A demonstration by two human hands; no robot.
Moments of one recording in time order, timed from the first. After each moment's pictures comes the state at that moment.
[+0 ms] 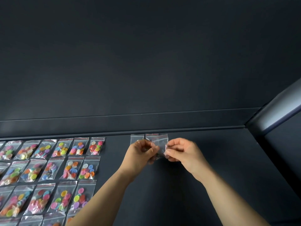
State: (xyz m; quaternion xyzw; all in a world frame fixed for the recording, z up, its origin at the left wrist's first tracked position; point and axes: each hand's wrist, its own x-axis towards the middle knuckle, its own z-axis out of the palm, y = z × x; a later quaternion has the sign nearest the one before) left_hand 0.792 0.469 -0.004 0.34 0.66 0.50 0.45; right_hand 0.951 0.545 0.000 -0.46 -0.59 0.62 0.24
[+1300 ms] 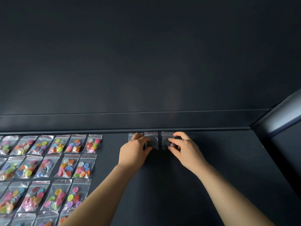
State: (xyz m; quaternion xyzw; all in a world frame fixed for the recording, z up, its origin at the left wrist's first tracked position) left_hand 0.777 0.495 -0.036 0.54 0.82 0.17 0.12; right_hand 0.957 0.594 -0.055 -0.41 -0.87 0.24 0.13
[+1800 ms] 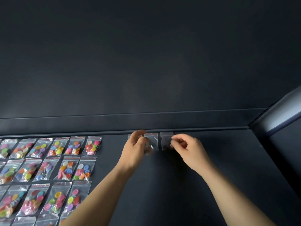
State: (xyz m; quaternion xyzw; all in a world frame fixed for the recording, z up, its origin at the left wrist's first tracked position) left_hand 0.790 0.491 -0.006 0.26 0.68 0.53 0.43; right_hand 0.963 0.581 -0.021 -0.46 -0.77 0.38 0.23
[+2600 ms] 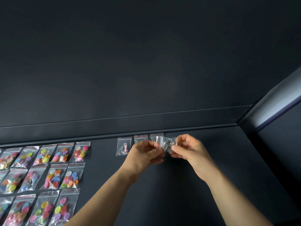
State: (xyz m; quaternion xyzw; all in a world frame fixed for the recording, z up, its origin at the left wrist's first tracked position) left_hand 0.826 0.504 -0.005 0.27 0.56 0.52 0.58; right_hand 0.991 0.577 -0.001 -0.43 -0.52 0.68 0.30
